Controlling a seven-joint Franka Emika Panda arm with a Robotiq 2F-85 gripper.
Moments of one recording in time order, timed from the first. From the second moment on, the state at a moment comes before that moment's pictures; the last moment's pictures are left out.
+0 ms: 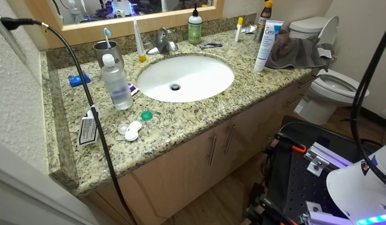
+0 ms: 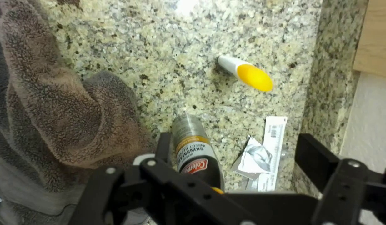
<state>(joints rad) -0.66 0.70 -0.43 -1.12 0.31 1.92 0.97</state>
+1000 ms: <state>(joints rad) -0.68 0.91 -0.36 -0.91 0.23 1.95 1.14</state>
